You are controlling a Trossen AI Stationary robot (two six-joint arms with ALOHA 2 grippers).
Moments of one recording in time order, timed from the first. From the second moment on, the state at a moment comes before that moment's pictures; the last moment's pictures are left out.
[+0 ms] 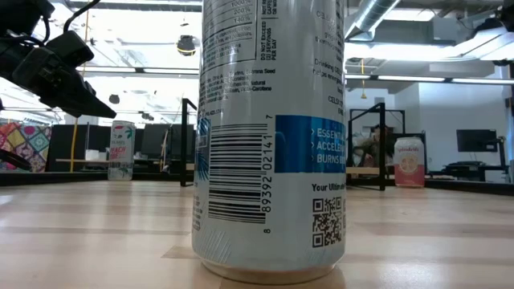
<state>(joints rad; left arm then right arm) 0.14 0.02 0.19 -0.51 -0.18 -0.08 0.75 1.01 0.99 -1.48 0.00 2.01</state>
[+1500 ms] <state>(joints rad) 0.14 0.02 0.19 -0.51 -0.18 -0.08 0.46 1.19 1.28 -1.41 0.08 1.66</state>
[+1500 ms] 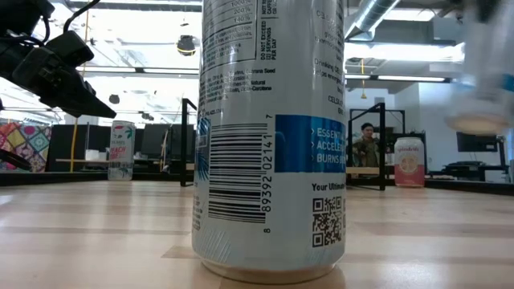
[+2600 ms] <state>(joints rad) 0.14 0.01 0.19 -0.51 -0.18 -0.08 -0.52 1.96 2.01 -1.47 -0.02 0.46</state>
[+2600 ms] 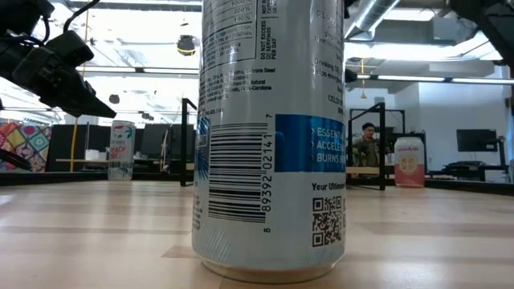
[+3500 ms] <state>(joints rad) 0.14 0.02 0.19 -0.51 -0.18 -0.08 -0.53 1.97 2.02 -1.42 -0.02 0.33</state>
